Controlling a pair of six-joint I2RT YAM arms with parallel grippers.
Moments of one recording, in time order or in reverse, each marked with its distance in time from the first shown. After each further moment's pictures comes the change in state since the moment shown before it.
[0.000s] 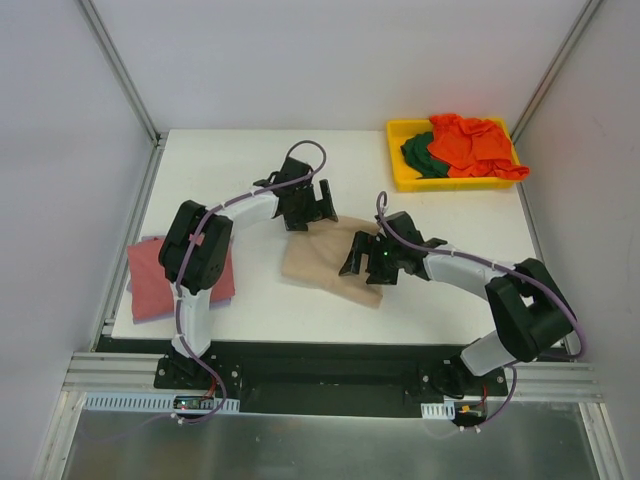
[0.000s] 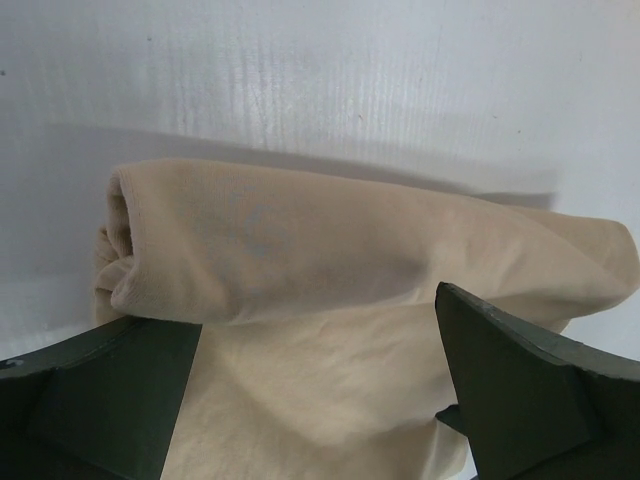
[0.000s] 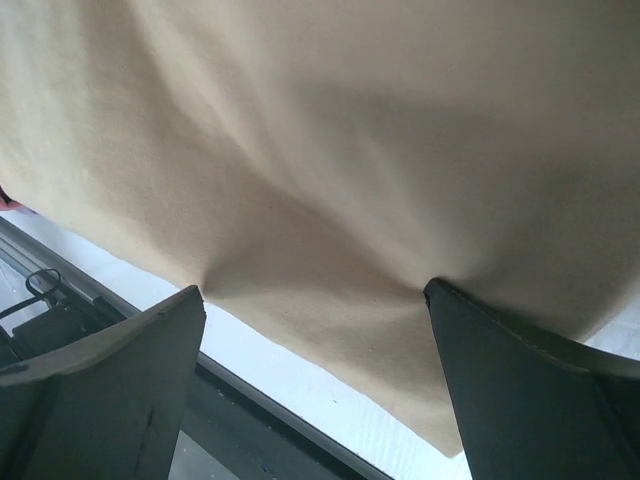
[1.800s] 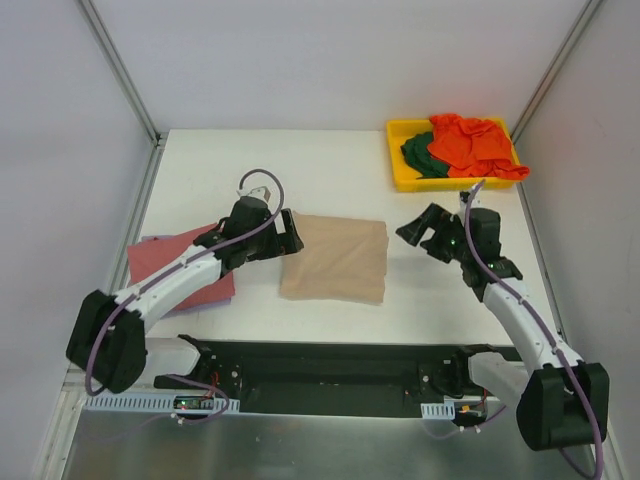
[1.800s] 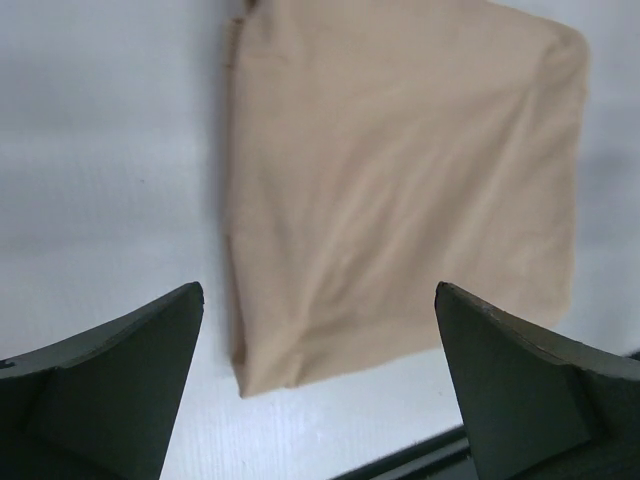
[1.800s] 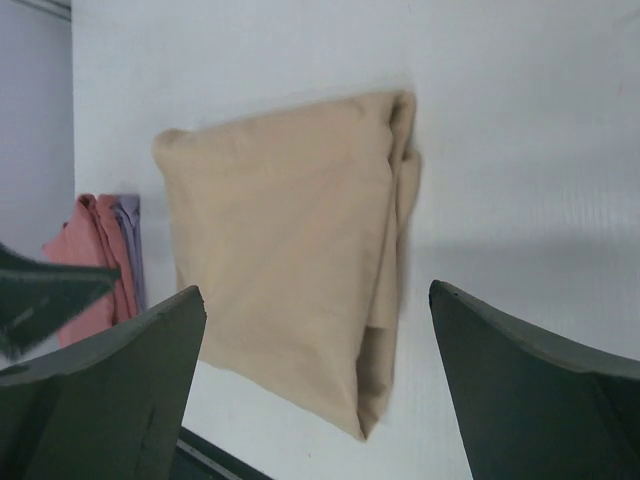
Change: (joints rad) left arm -0.066 -0.823 -0.634 0.026 -0.179 0.047; right arm -0.401 -0.473 -0.076 0.049 -0.007 -0.089
